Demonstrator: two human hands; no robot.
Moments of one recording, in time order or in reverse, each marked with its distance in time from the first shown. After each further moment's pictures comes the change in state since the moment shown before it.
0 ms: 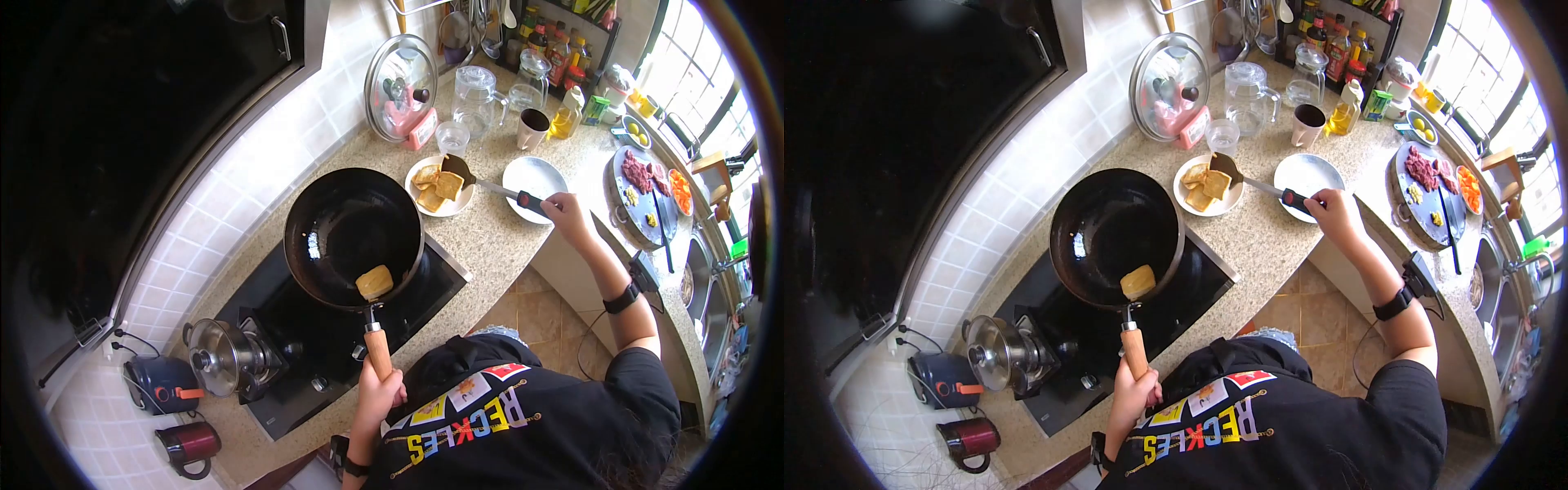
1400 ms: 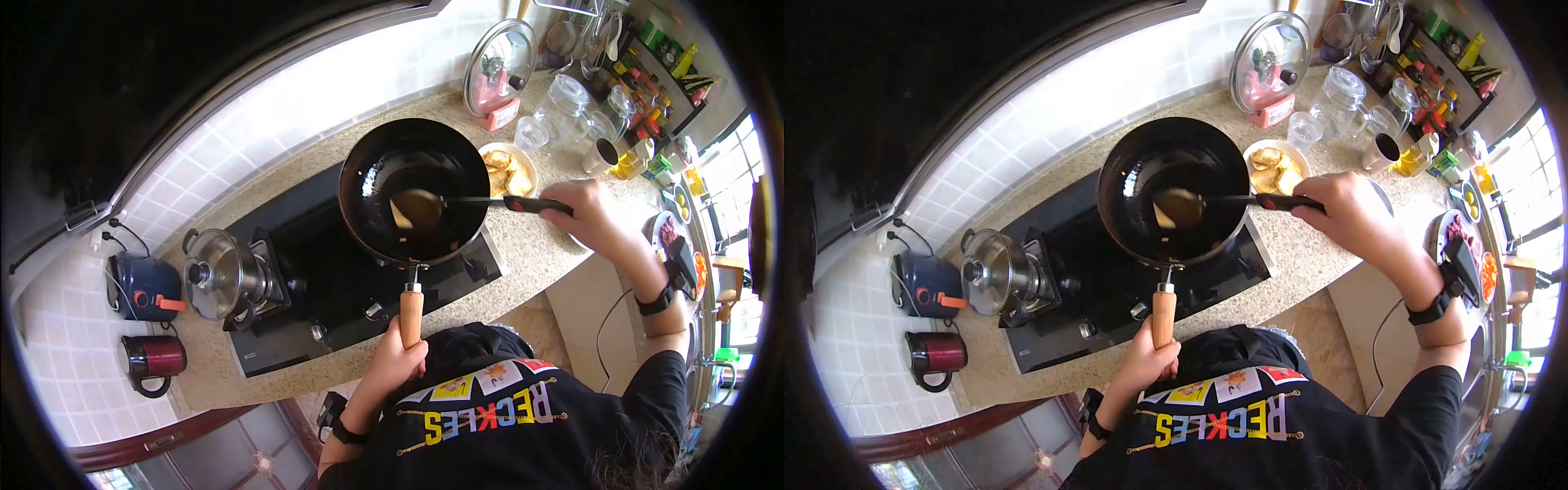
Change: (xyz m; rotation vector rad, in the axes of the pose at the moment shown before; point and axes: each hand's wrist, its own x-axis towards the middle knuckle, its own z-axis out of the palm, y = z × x) left_hand 0.000 0.007 -0.008 -0.054 -0.038 -0.008; right_hand 0.017 -0.206 -0.002 -0.240 -0.509 -0.651
